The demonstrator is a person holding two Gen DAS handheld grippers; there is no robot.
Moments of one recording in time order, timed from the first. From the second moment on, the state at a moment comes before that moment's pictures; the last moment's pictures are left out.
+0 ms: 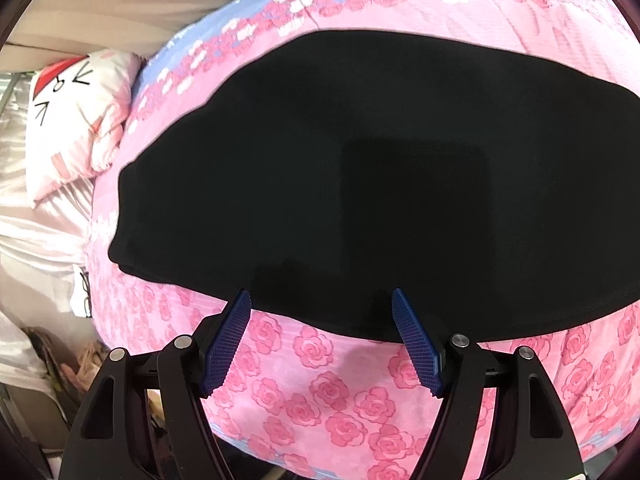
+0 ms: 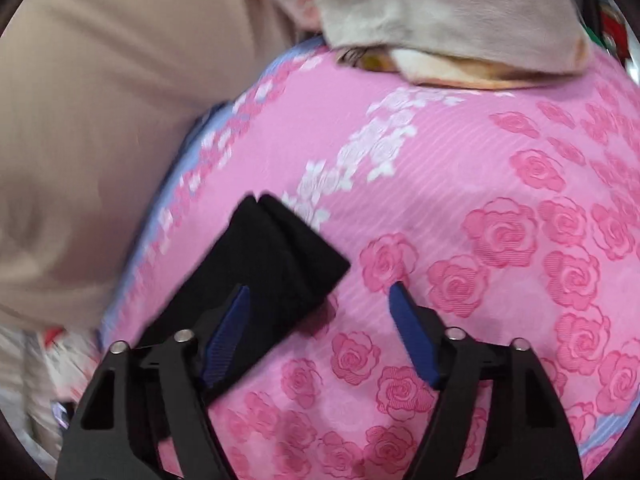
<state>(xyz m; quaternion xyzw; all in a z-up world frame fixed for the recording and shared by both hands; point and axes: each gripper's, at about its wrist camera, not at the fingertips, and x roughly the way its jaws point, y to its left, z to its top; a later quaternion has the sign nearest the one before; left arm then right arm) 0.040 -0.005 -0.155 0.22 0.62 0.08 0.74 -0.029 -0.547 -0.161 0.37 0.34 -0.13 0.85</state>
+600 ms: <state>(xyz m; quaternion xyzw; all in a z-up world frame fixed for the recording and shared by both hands) 0.045 -0.011 -0.152 0.21 0.62 0.08 0.75 0.002 -0.545 -0.135 0.25 0.38 -0.17 0.87</state>
